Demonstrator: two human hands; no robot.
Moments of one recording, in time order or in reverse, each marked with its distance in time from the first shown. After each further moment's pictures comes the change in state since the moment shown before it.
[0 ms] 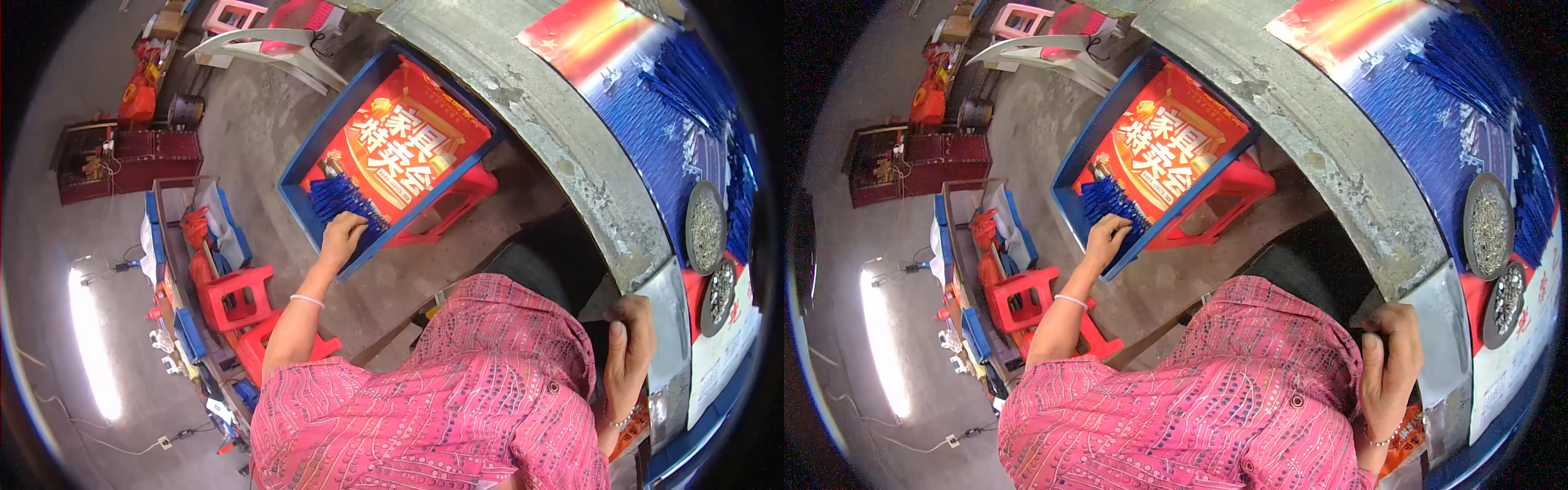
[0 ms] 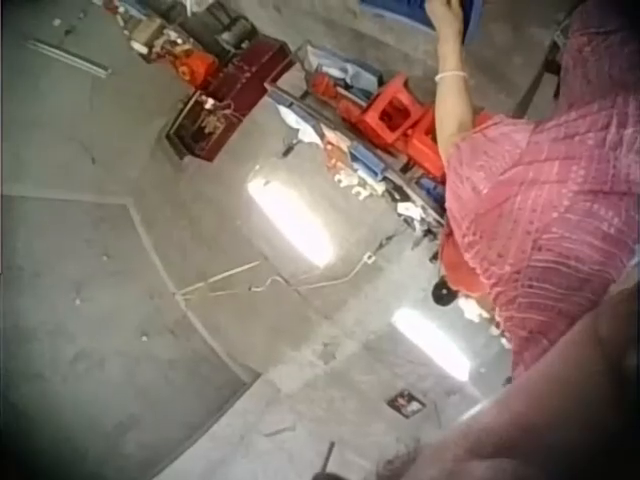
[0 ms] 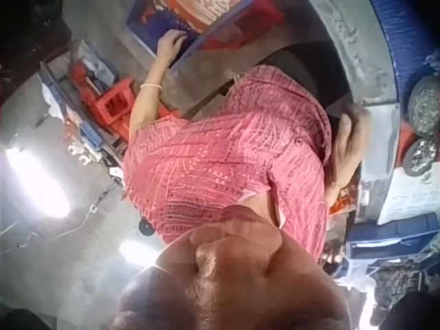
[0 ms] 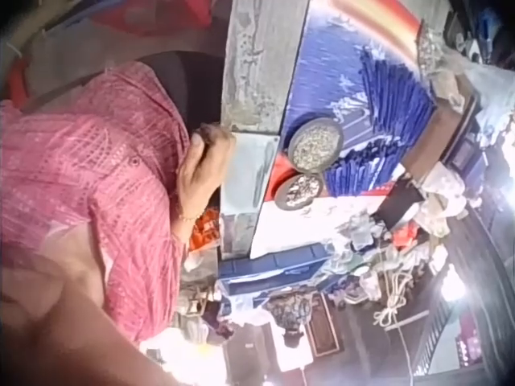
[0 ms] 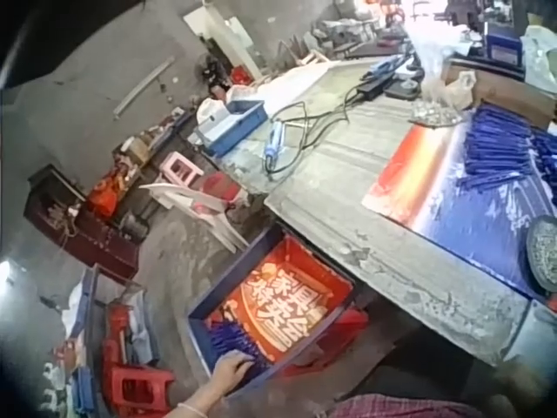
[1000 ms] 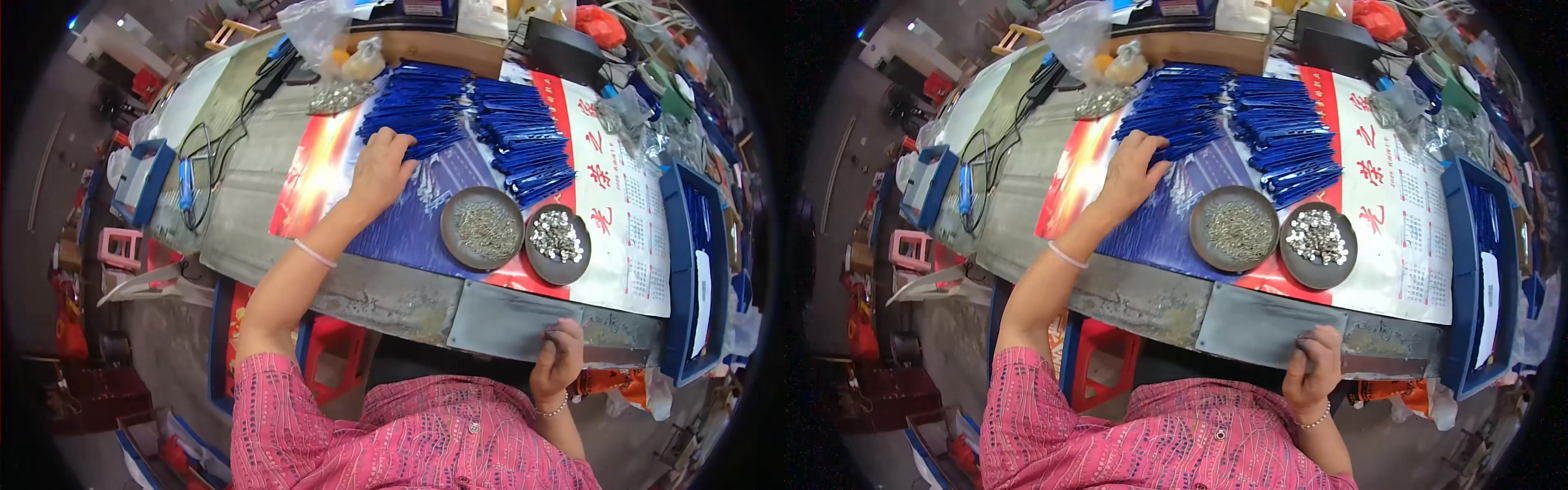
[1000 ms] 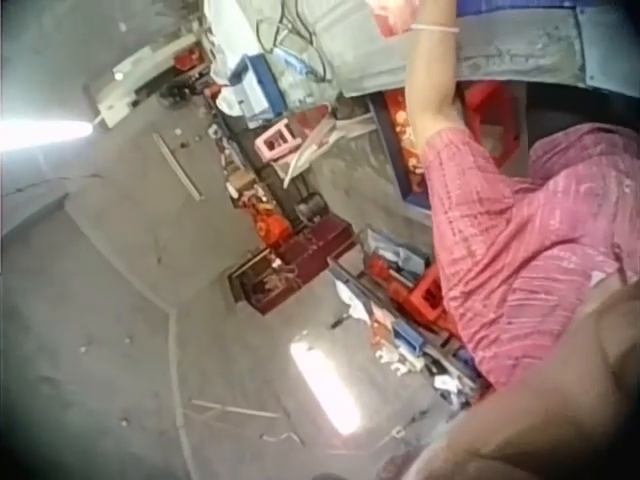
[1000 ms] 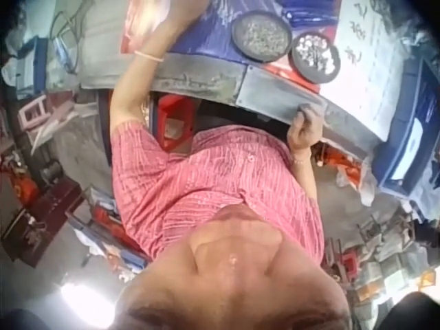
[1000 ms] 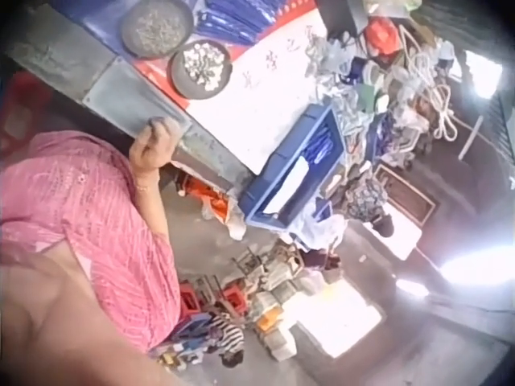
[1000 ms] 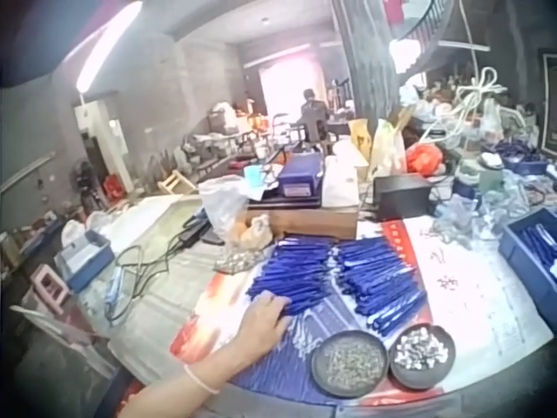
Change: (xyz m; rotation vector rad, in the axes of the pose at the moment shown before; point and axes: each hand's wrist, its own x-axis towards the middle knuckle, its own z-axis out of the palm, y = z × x) left_hand 0.313 0.478 0.100 -0.196 0.137 1.095; right_hand -0.069 0.089 -0.041 -0.287 0.928 -0.126
